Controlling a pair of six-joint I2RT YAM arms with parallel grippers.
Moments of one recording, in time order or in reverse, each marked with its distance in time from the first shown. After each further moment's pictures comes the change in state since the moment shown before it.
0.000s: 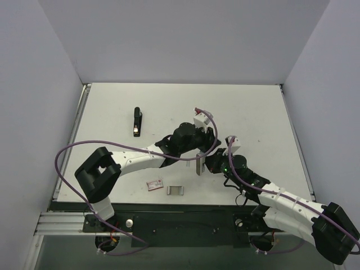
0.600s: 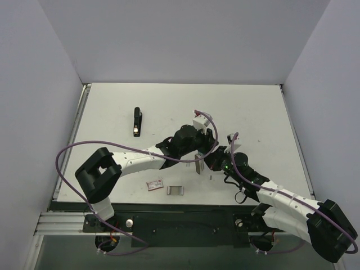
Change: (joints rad) left arm -0.016 0.000 -0.026 -0.009 -0.103 0.026; right arm -0.041 0.032 -0.013 0.064 -0.055 0.077
